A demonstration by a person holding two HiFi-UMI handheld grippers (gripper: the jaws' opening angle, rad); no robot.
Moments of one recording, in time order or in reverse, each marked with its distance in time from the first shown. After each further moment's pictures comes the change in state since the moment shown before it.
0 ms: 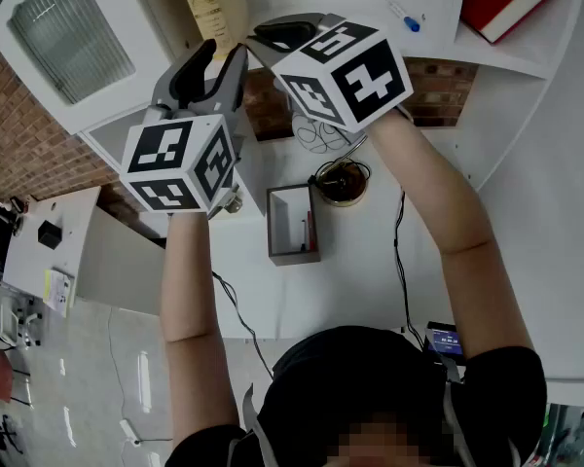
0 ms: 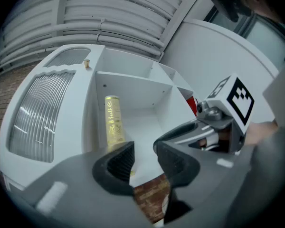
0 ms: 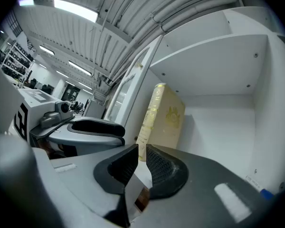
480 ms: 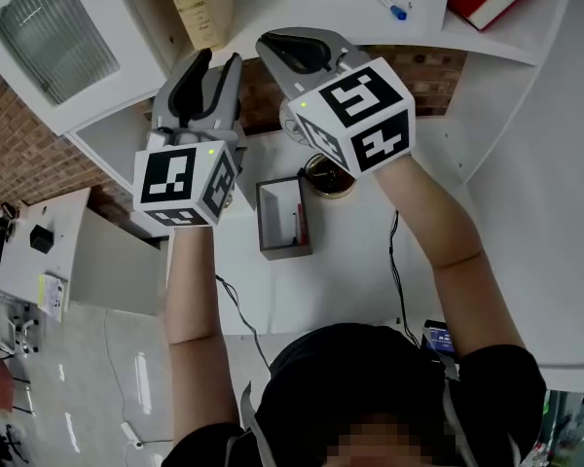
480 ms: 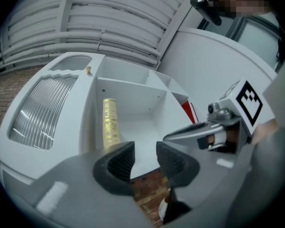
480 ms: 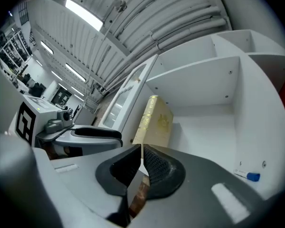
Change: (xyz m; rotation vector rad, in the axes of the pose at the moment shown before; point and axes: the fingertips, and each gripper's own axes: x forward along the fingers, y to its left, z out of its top) left arm -0.014 -0.017 -0.015 0.003 -0.105 -0.012; right arm -0.037 0.004 -0.012 -0.006 -0.167 -0.140
